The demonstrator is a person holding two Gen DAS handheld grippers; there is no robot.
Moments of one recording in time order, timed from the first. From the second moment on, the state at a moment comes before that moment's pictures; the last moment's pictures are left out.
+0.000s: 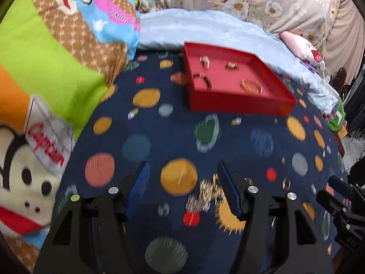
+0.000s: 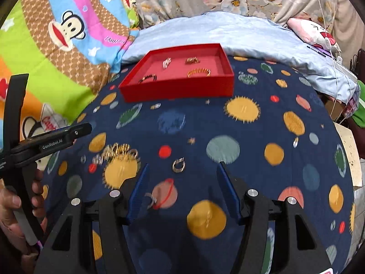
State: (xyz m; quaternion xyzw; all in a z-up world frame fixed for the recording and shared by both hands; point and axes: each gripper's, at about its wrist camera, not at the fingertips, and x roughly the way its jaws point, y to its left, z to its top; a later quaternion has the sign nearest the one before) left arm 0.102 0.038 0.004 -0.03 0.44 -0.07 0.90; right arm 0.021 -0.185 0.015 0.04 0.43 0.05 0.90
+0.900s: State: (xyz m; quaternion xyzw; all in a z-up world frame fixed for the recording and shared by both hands) left arm 0.068 0.045 -0.025 -0.02 0.46 -0.08 0.88; right arm 0.062 -0.164 -0.037 0.04 0.45 0.04 0.89
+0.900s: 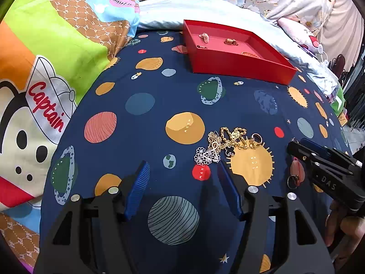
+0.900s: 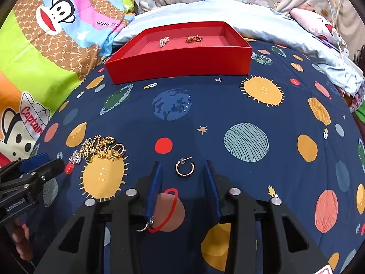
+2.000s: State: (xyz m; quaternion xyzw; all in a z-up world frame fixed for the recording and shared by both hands) left arm 0.074 0.023 -0.027 -0.02 0.45 -0.15 0.88; right arm 0.060 -0.170 -0.036 0.05 0.45 0.04 0.89
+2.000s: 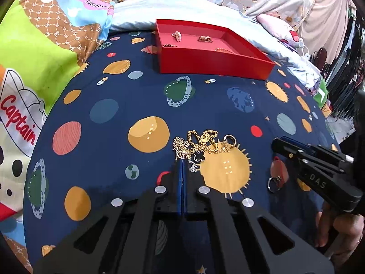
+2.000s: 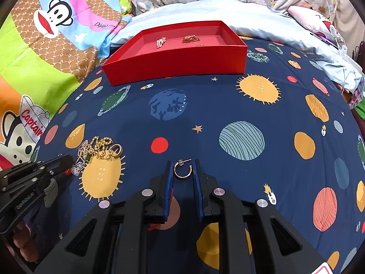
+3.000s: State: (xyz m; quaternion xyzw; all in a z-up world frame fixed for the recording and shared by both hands) left arm 0.063 0.013 -0.025 -0.02 0.45 -0.18 0.88; right arm 0.050 -0.173 -0.024 0.06 0.45 0.04 0.89
